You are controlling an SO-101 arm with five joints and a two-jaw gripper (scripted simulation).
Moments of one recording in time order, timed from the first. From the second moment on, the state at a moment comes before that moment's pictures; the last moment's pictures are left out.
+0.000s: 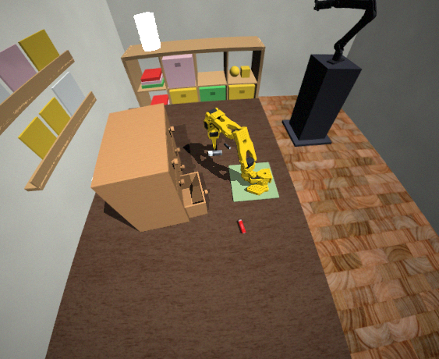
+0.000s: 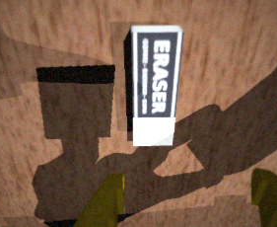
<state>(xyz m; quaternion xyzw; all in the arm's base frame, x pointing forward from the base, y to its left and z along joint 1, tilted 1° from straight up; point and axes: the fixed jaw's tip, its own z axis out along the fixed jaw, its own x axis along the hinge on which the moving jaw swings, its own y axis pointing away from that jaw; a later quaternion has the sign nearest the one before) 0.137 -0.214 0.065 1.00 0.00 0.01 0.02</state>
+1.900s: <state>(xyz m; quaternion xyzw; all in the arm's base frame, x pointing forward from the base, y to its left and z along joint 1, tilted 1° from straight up) 0.136 -0.216 0.046 1.00 0.00 0.00 0.01</state>
